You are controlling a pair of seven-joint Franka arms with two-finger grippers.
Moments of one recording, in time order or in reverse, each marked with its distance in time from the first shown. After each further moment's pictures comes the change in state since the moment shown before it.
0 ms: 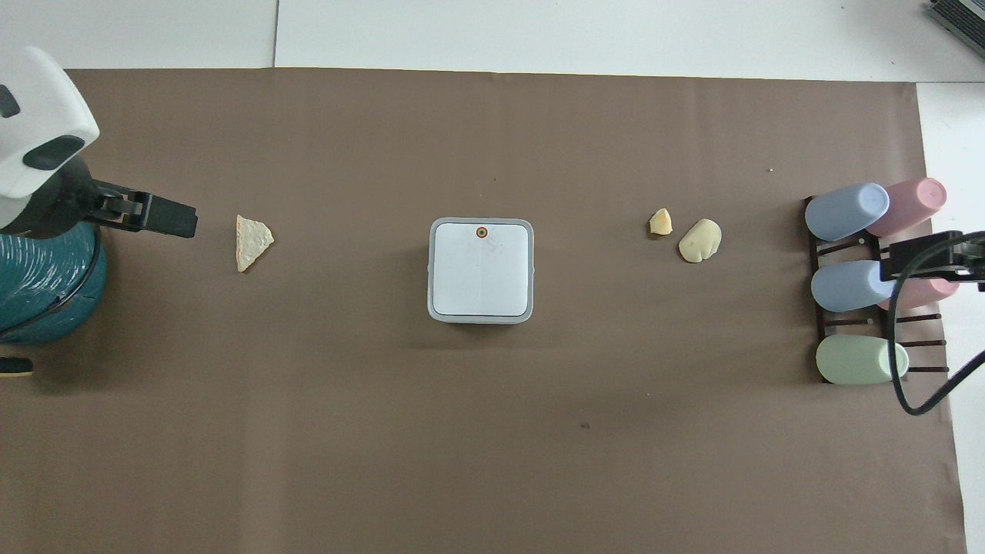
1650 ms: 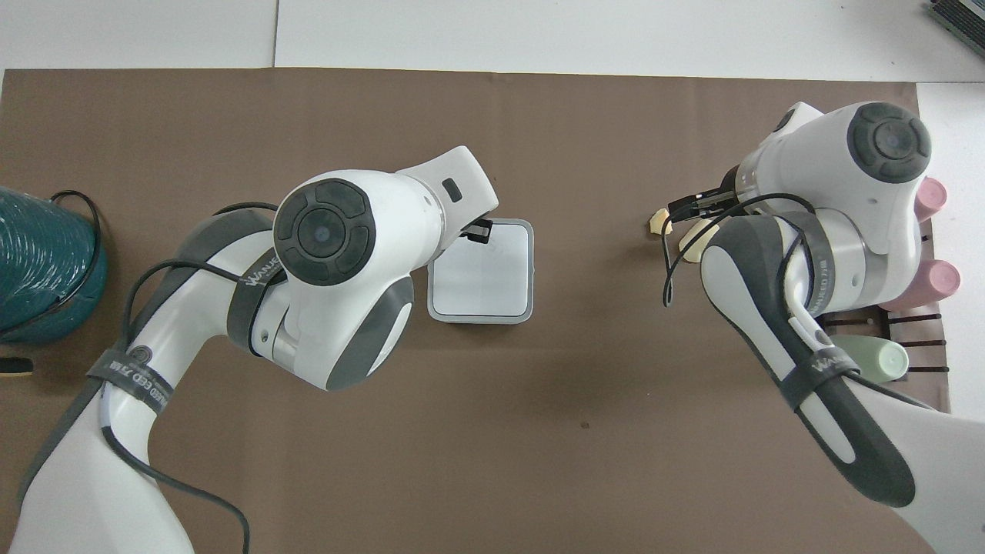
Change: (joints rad) left arm -0.380 0.247 -0.005 -0.204 -0.002 0.705 -0.304; right arm 0.139 0.408 0.011 -0.213 0.012 0.743 -0.193
